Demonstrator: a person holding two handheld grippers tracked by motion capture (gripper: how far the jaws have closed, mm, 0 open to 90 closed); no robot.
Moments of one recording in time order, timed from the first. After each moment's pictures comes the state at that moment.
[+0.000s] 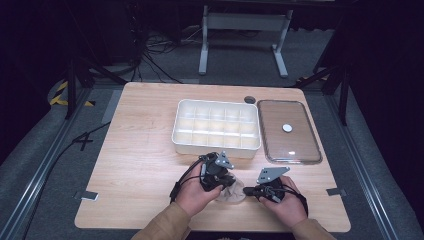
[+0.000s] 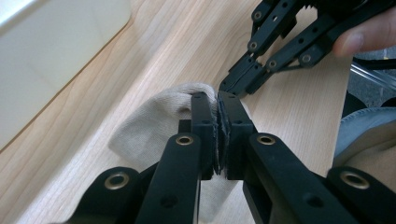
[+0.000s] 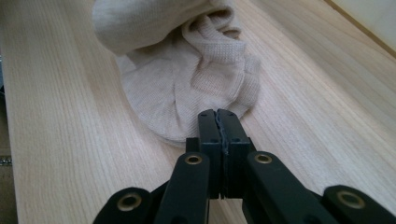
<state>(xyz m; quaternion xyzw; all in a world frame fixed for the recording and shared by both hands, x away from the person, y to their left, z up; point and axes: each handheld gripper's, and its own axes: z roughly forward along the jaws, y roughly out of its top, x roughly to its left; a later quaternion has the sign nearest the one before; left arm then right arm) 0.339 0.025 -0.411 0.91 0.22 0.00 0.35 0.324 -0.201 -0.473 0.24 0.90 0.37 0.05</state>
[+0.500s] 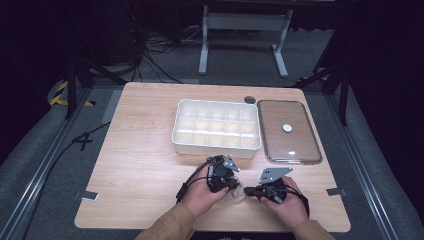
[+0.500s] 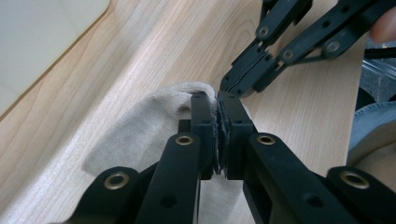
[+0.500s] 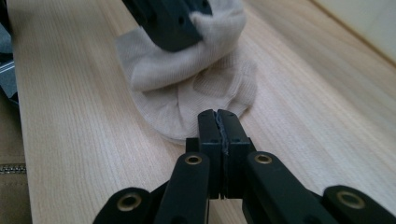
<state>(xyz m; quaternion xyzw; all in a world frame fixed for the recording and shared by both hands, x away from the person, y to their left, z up) 0.343 0.008 -0.431 0.92 0.22 -0.01 0.33 0.321 -0.205 -0.469 0.25 0.89 0.38 0.05</state>
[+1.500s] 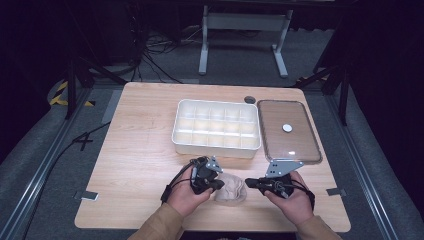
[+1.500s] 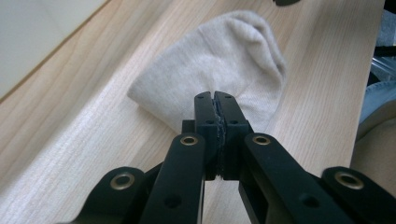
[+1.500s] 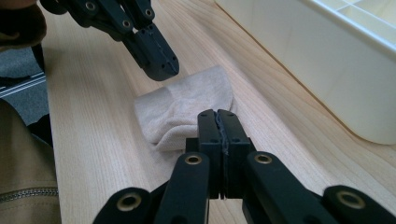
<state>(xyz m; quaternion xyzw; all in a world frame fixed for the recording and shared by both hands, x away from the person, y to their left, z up) 0.338 0.052 -0.437 0.92 0.24 -0.01 0.33 0.321 -0.208 -0.433 0.23 0.87 0.43 0.07</state>
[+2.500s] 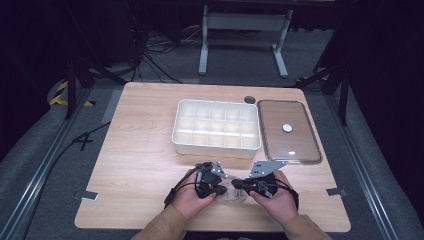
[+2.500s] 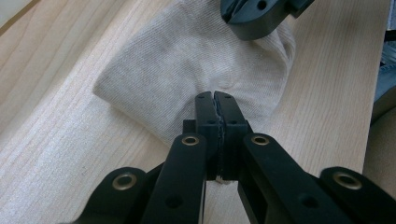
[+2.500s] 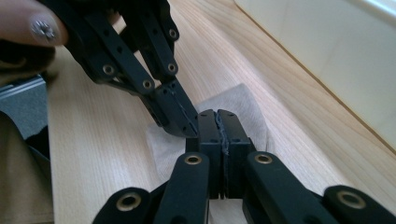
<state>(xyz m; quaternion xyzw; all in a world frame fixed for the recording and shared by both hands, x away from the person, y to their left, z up) 0.337 0.039 -0.453 0.92 0.22 -0.02 0.31 0.325 -0.171 -0.444 0.22 0.87 0.43 0.06</state>
